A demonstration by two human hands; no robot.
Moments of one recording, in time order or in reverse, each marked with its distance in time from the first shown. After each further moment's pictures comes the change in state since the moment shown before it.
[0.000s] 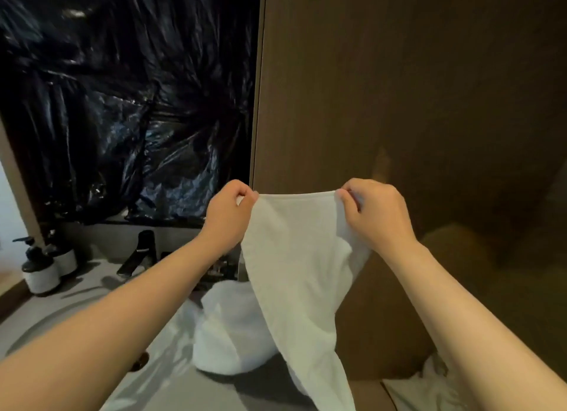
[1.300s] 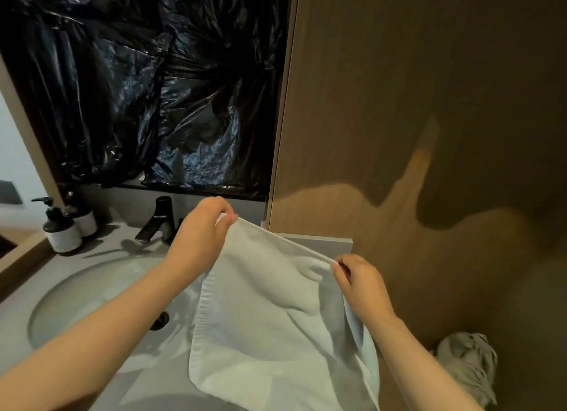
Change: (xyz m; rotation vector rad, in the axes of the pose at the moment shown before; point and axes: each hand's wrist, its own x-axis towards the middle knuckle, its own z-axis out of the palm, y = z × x) left_hand -0.023 -0.106 -0.032 0.349 -0.054 0.088; right_hand -0.111 0.038 0.151 0.195 -0.389 0.154
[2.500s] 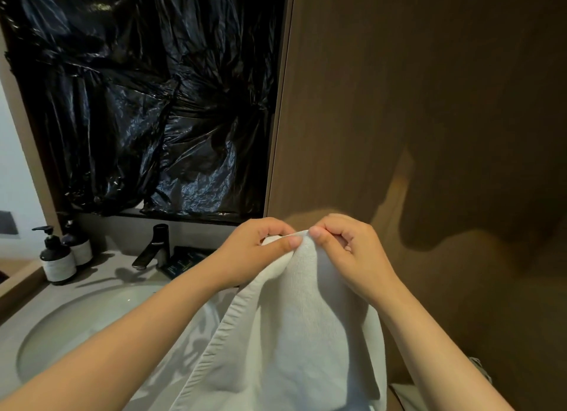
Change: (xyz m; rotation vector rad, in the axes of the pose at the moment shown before) left_hand -0.012 0.092 -0.024 -0.465 -0.394 0.193; right_hand 0.008 -0.117 -0.111 0.370 0.194 -0.391
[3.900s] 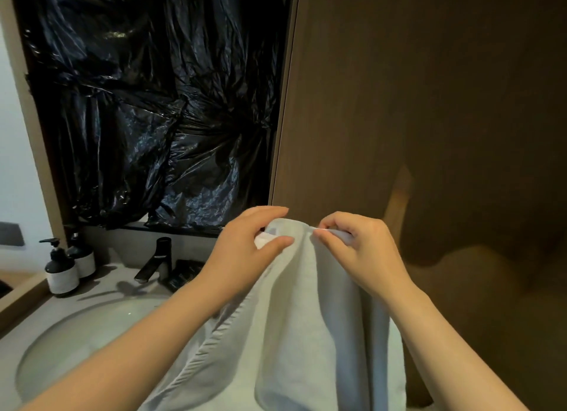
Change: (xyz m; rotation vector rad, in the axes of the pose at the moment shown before) left_hand -0.001 0.013 -0.008 0.255 0.355 0.104; right_hand 0.018 -0.006 -0.025 -0.258 0.017 -0.023
